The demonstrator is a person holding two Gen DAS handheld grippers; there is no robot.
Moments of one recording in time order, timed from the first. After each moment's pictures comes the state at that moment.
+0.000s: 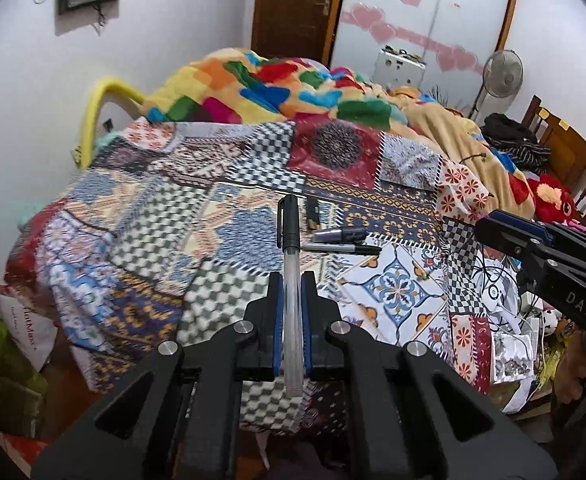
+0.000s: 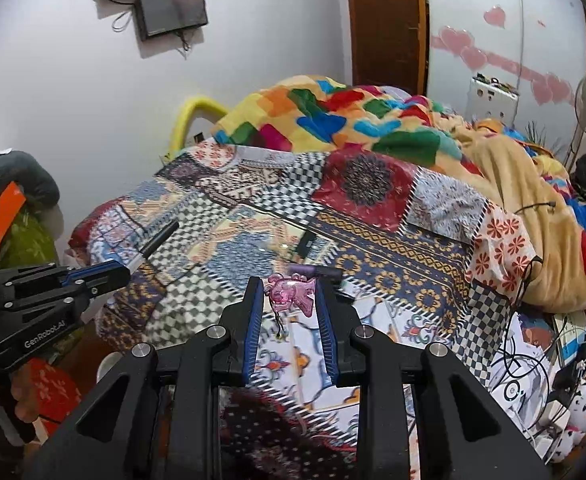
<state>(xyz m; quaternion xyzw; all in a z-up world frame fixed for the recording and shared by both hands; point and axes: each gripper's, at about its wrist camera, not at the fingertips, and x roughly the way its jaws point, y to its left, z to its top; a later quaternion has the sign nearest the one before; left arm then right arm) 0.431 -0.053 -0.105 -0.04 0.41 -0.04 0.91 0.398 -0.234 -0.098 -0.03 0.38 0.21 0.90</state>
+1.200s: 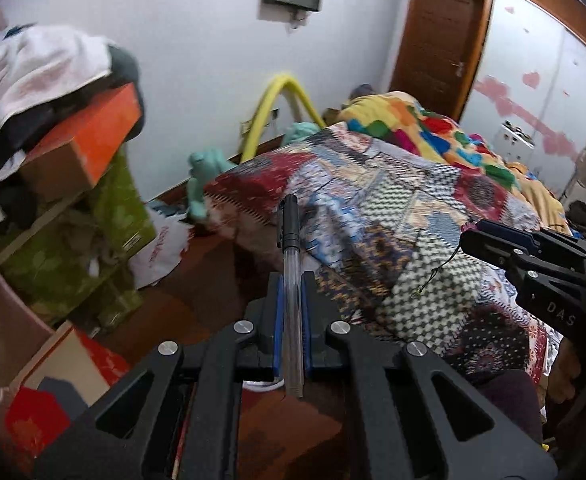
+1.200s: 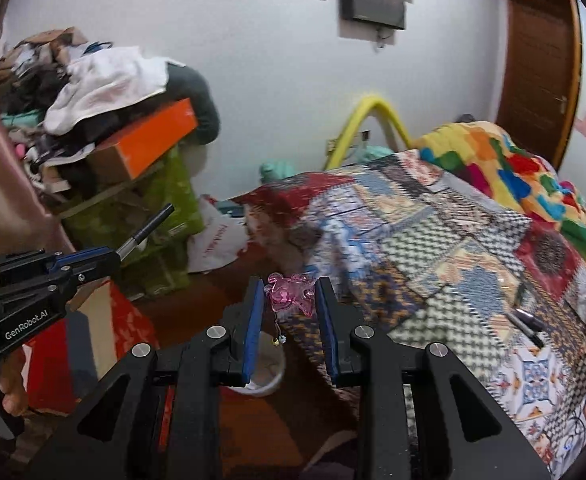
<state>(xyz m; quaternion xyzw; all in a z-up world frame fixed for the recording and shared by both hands) 0.147 0.213 -0.076 -0.13 0.36 0.17 0.91 0.225 0.039 -0.079 -0.13 0.35 0.41 0.83</state>
